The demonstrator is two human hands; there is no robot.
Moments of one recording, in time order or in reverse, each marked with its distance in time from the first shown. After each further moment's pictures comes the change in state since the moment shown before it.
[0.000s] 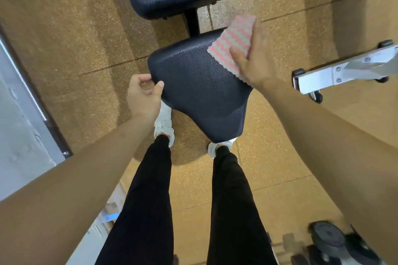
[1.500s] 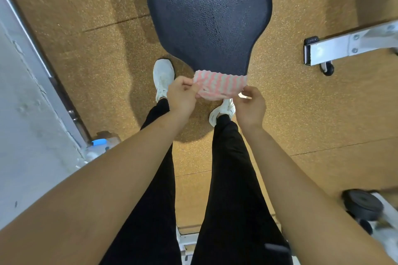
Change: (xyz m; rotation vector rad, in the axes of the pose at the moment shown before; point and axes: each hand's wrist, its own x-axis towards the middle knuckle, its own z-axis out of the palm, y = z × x) left_hand -0.129 -0.058 0.054 -0.038 -0.218 -0.269; right_hand -0.232 0.031 0.072 0.539 0.112 0.577
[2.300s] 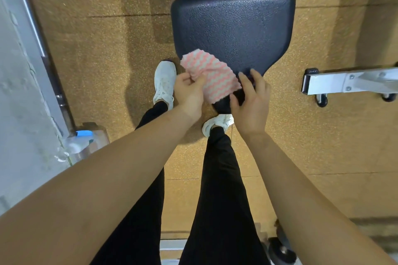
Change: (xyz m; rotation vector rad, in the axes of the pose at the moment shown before) left_hand 0.034 0.019 0.013 -0.571 0.089 -0.216; right_hand 0.030 -0.044 0.012 -0.636 -0.002 -0.774
